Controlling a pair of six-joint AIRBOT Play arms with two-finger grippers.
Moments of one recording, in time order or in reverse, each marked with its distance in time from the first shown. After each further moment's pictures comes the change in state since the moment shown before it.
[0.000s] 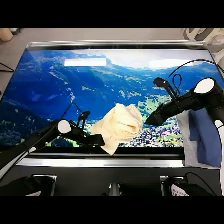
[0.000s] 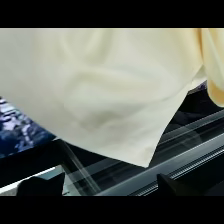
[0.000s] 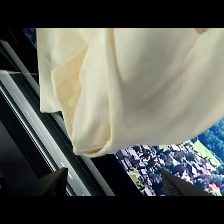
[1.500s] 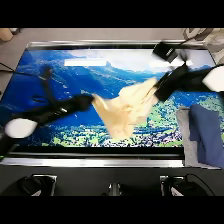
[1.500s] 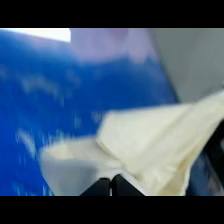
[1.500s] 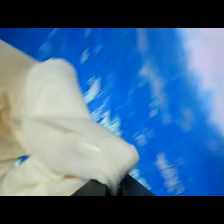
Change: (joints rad) left arm 0.074 0.426 0.250 0.168 0.447 0.039; right arm 0.230 0.199 0.358 -0.430 -0.381 0.107
